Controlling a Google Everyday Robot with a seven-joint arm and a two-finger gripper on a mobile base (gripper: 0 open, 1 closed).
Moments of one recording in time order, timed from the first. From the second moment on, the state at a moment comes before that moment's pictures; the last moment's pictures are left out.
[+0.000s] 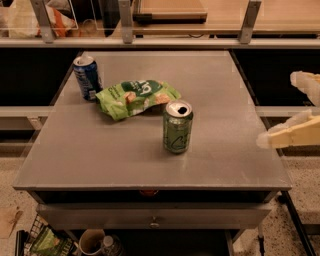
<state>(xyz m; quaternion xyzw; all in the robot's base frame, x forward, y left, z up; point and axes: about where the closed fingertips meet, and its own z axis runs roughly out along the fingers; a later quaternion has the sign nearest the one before) 0.442 -0.225 0.968 -0.39 0.74 0.19 0.52</state>
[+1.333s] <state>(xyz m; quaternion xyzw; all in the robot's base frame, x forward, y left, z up) 0.437 -0.140 0.913 -0.48 0.68 0.24 0.50</state>
